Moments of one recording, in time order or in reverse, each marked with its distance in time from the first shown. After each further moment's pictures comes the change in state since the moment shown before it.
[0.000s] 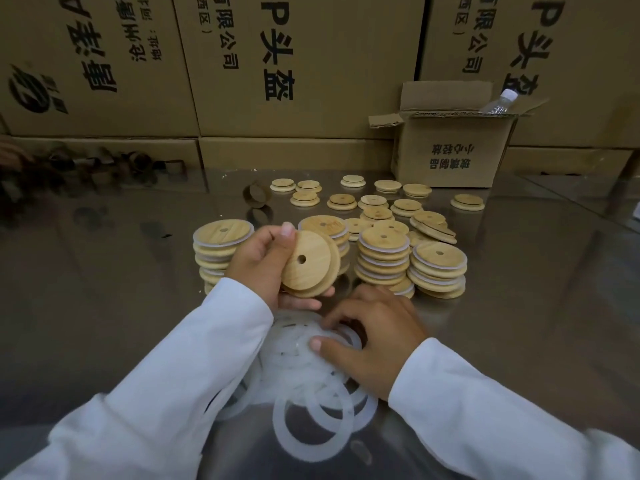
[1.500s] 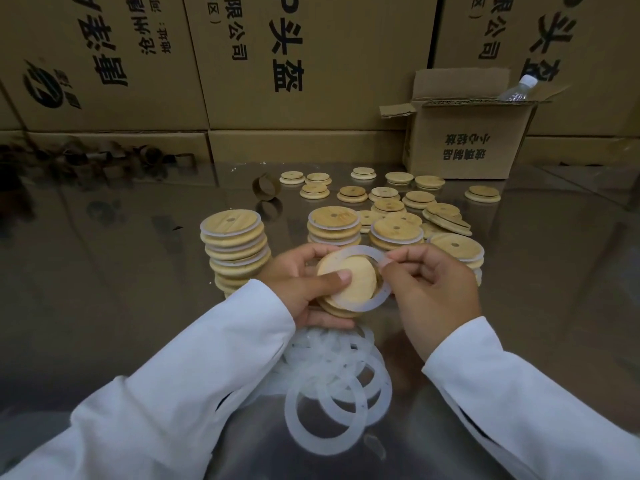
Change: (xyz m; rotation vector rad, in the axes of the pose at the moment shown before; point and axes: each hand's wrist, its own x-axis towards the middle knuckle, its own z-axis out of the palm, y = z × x) left_hand -0.004 -0.010 0.003 -0.038 -0.240 -0.277; right_hand 0.009 -0.006 -0.014 0.811 0.551 0.348
